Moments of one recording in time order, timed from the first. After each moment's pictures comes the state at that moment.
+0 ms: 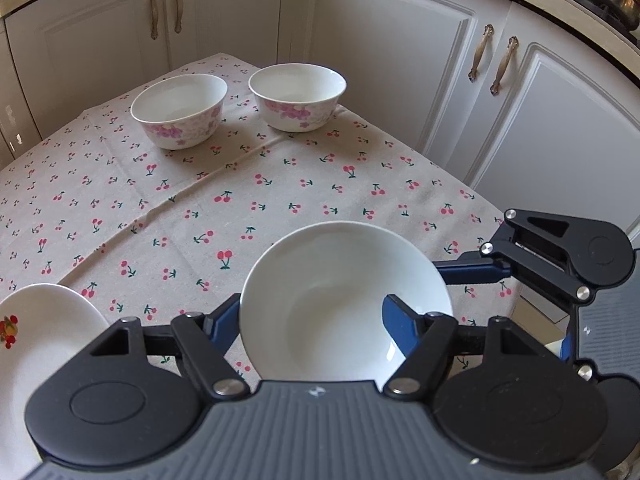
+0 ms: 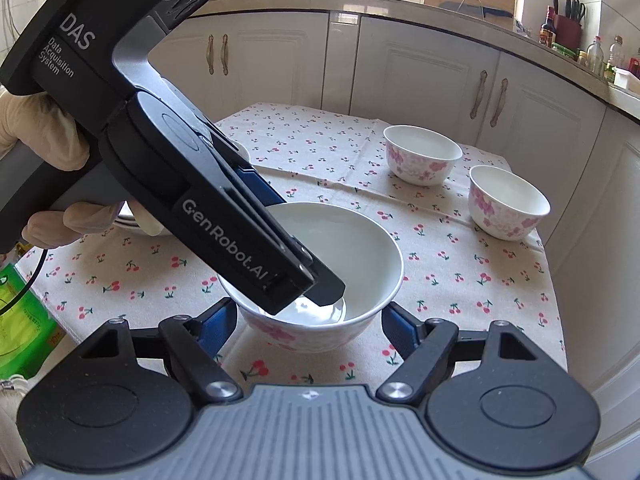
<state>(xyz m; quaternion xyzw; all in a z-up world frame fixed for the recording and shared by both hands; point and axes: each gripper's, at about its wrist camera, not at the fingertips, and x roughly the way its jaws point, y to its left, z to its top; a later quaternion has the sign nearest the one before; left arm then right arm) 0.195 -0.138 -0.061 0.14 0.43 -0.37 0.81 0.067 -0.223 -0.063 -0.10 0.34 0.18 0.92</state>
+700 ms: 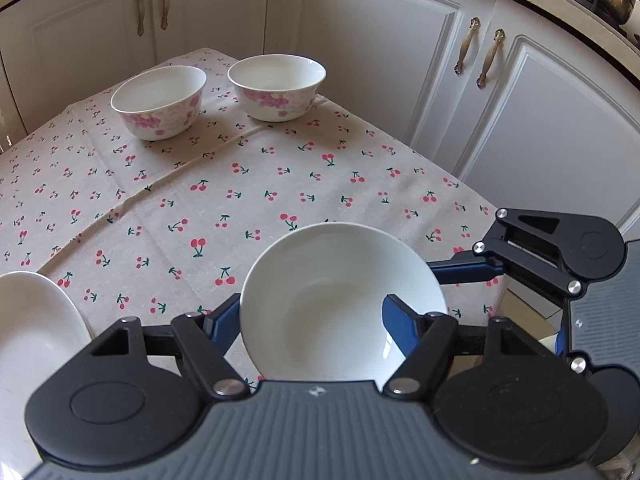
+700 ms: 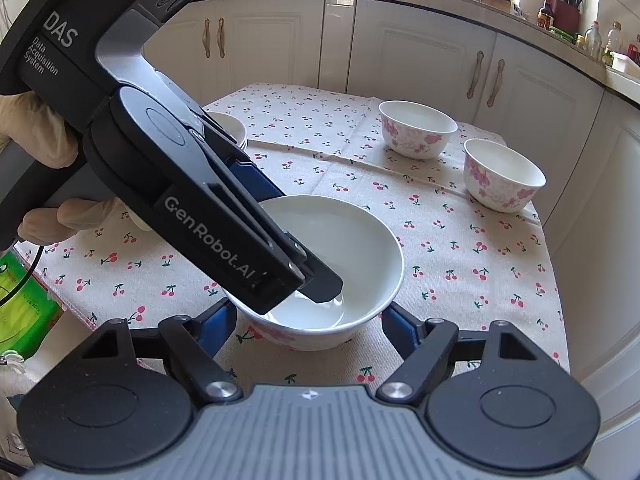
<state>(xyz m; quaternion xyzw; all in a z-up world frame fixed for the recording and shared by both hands) 0.184 -0.143 -0.070 0.14 0.43 -0.38 0.81 0.059 -0.230 -0.072 -0.10 0.37 0.17 0.91</state>
